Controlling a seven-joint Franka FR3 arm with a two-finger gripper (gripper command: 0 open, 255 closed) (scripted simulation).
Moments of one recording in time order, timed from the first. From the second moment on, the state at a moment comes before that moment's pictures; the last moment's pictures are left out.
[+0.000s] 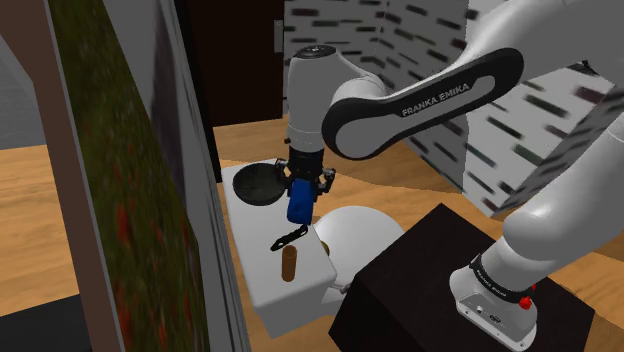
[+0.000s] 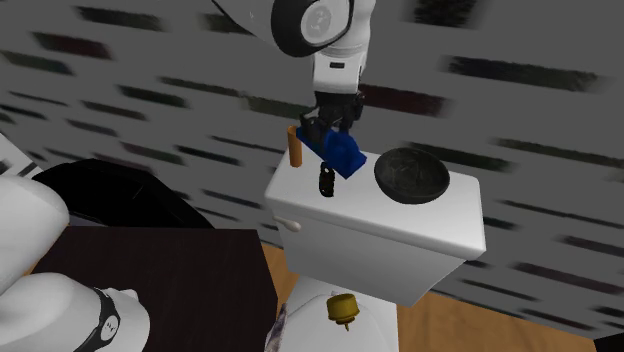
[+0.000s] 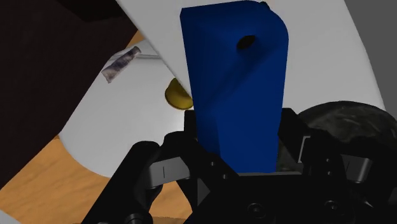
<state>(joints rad) -0.36 0.06 1.02 -2.13 -0.07 2.15 1.58</state>
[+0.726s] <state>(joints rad) -0.13 0.57 0.83 -1.60 -0.45 1.96 1.68</state>
